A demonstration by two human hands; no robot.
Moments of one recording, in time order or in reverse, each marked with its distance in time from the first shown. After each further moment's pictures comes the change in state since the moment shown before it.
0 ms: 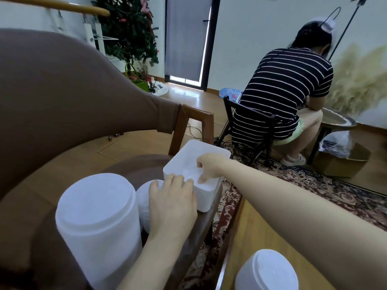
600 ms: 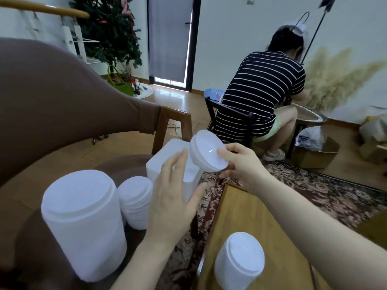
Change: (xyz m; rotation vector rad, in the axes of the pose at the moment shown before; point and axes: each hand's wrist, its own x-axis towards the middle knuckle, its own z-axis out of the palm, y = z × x) left_hand -0.004 0.046 -0.055 -0.778 -0.064 -0.140; right_hand -0.154 0.035 -0.004 1.586 0.509 0.185
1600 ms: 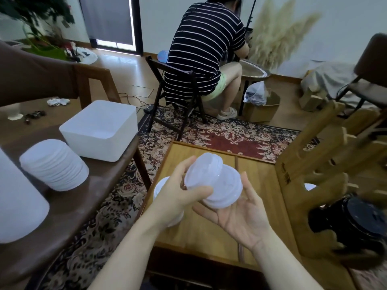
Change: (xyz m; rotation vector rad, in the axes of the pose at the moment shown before) left_hand -0.079 0.105 0.099 -0.814 -0.729 -0.490; right_hand -0.185 0.124 -0.138 0.919 -0.246 0.242
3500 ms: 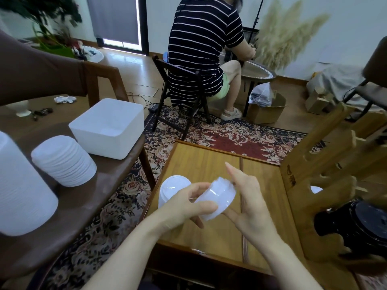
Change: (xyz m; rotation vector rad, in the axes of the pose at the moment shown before) left_hand -0.005 -0.019 -0.008 0.002 -0.223 -0.179; right_hand -0.005 0.001 -0.014 -1.668 0.207 -0.922
